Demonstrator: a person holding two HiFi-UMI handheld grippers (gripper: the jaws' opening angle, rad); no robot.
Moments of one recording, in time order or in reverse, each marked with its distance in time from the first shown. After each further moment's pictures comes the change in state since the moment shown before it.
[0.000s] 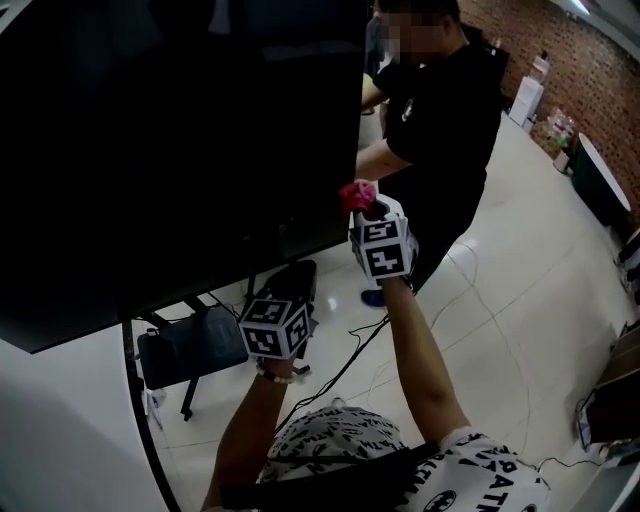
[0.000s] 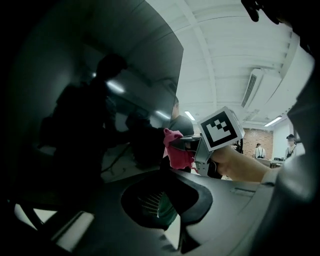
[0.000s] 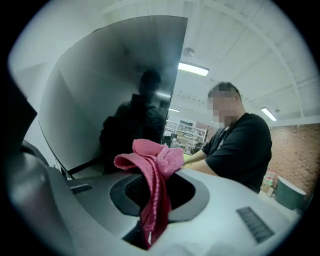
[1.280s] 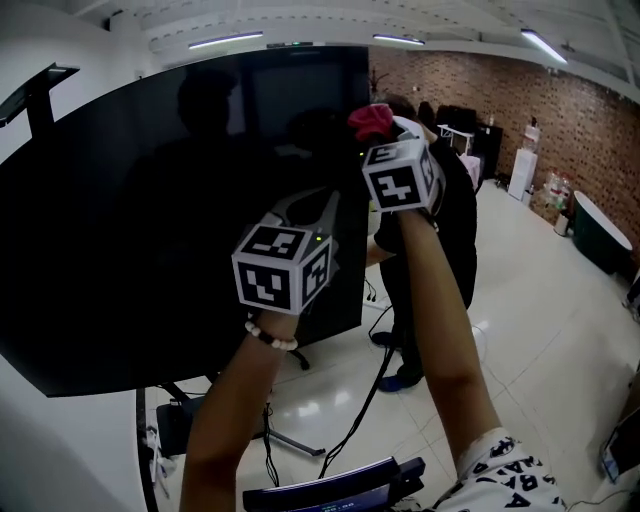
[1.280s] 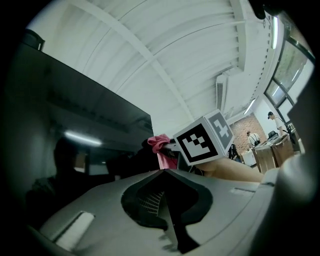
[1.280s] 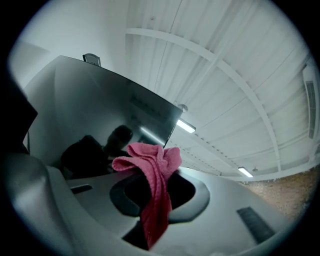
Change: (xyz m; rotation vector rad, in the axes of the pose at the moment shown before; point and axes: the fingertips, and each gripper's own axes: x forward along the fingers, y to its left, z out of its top) left arm -0.033 -0.087 0.348 0.422 -0.355 -0.071; right arm -0.088 -0.105 0.369 -0.242 -0.422 -0.303
